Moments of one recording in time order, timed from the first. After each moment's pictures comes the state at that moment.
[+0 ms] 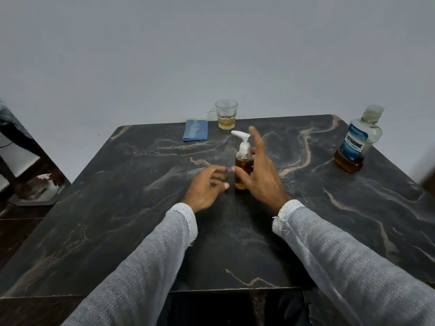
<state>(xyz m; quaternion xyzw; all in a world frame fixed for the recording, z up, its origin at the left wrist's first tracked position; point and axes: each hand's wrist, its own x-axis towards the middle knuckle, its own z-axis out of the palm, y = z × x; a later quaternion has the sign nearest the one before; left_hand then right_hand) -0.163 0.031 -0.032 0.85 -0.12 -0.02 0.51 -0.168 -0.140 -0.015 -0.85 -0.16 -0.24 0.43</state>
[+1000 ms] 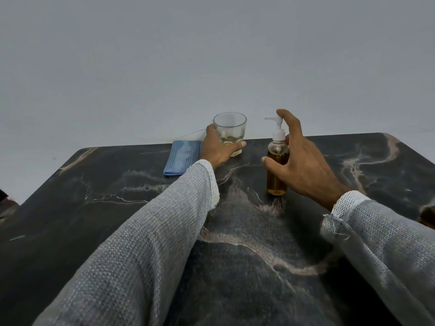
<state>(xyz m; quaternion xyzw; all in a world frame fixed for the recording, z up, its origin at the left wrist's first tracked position) 0.130 -0.017 -0.033 0.84 -0.01 0.06 0.55 0.033 -0.205 -0.009 -0.90 -0.15 -0.23 0.34</state>
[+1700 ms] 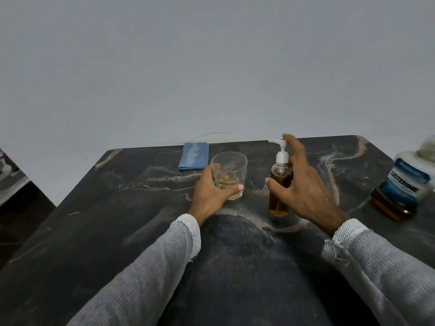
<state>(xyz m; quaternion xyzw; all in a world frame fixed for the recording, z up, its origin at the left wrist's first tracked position) -0.042 0.013 -0.039 0.83 -0.04 0.05 0.56 -0.080 -0.203 0.001 -0.89 -0.13 -0.22 0.39</state>
